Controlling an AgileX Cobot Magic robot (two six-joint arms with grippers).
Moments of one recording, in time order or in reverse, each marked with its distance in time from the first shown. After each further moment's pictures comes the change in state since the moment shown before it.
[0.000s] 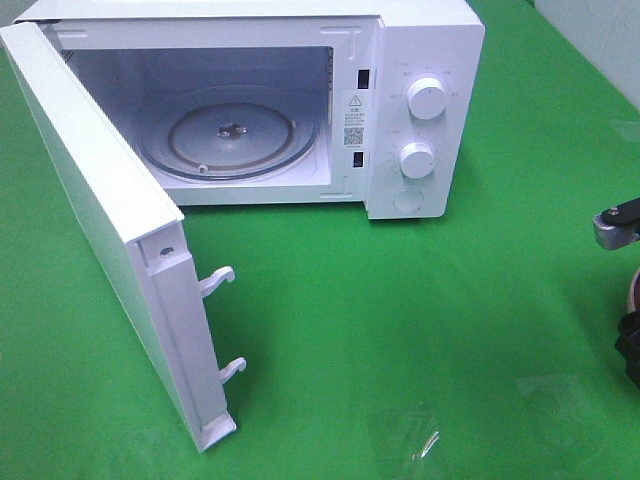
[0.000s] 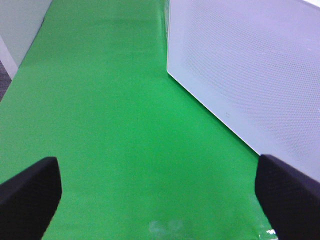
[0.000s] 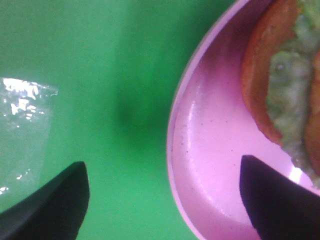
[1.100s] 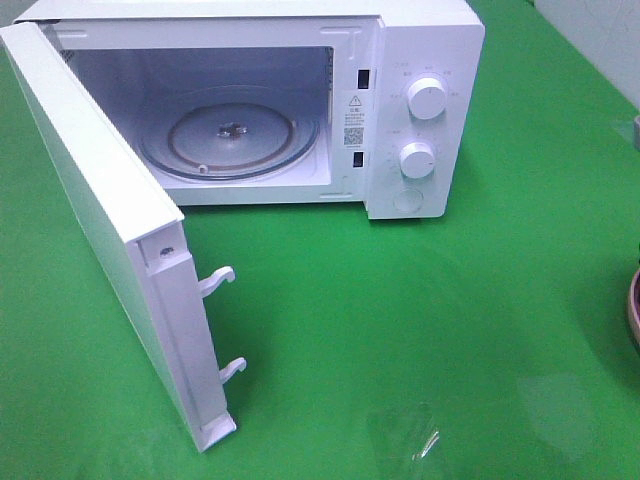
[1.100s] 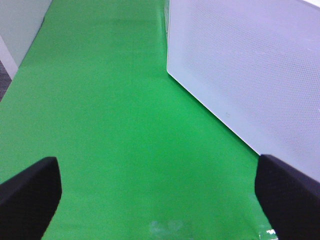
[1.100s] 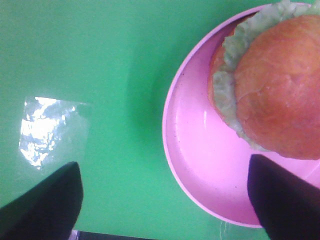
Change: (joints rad) left arm 0.000 0.000 0.000 0.000 0.000 0.000; right arm 0.002 -0.207 -0.150 0.114 0.233 -0.036
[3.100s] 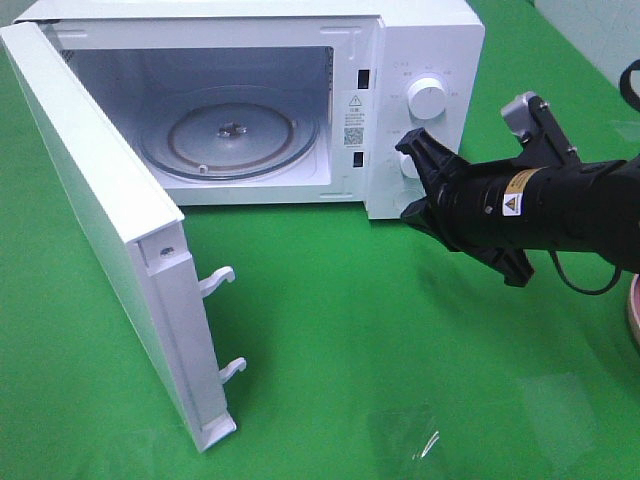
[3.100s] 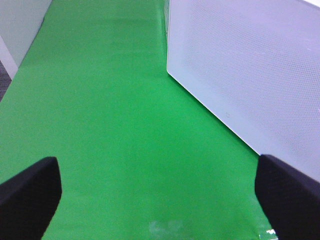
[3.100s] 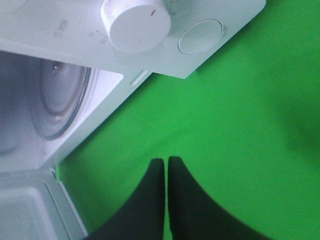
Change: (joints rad) left arm 0.000 0.000 0.000 0.000 0.000 0.000; right arm 0.428 0.291 0.164 -0.043 -1.178 1.374
